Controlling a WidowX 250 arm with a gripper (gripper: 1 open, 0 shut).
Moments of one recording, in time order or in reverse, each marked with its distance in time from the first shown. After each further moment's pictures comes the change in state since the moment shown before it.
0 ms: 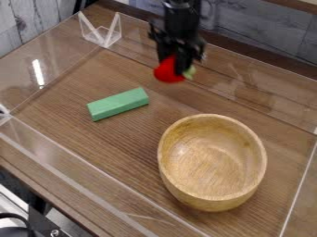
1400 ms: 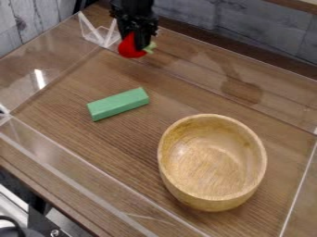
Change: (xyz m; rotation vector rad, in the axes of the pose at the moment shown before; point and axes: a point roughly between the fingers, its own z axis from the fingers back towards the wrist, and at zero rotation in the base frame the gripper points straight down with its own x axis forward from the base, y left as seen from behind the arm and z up) arm 0.008 0.078 -0.021 -0.001 -0.006 -0.020
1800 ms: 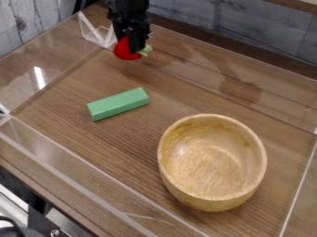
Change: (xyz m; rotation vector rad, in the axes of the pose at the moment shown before) arm -0.003 0.004 -0.005 -0.024 0.000 -0.098
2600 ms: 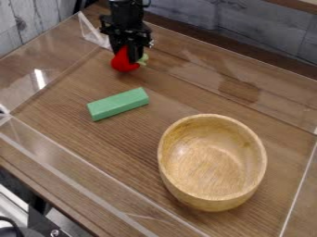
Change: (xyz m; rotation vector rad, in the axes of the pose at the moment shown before) arm -0.012 -0.003 -0.013 -0.027 0.019 0.246
